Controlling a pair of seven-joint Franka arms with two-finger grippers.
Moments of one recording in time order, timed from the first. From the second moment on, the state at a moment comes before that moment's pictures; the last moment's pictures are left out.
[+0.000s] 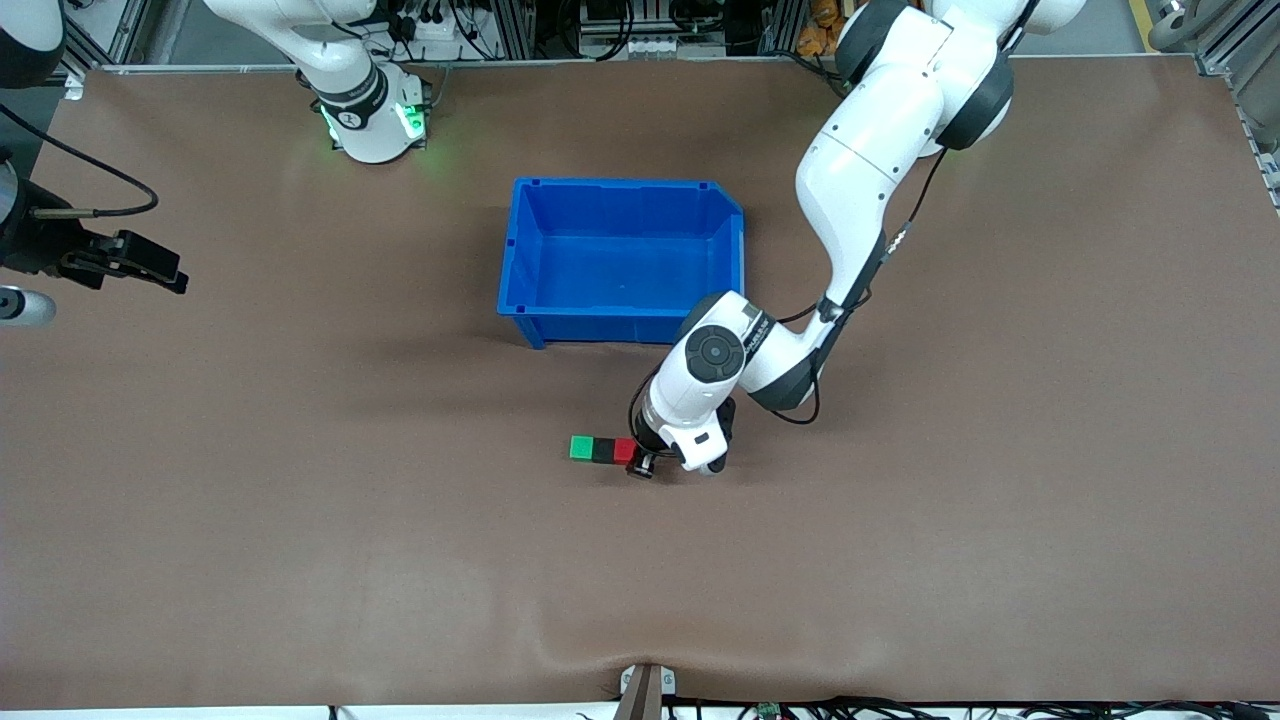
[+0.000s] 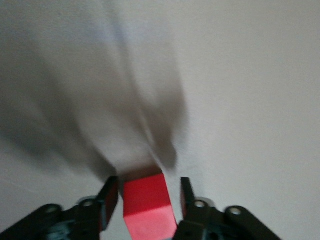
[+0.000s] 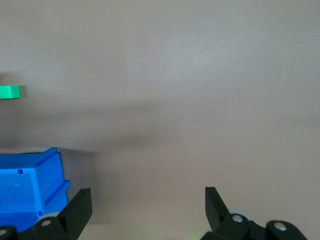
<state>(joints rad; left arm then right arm) -0.57 1.07 -0.16 -1.12 -0.01 2.44 -1.93 0.00 0.05 -0.01 -1.54 0.02 1.51 0.04</state>
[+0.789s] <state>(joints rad) -0.49 0.90 -0.16 -1.07 -0.01 2.21 -1.86 -0.03 0.03 -0.01 -1.51 0.03 1.46 -0.01</state>
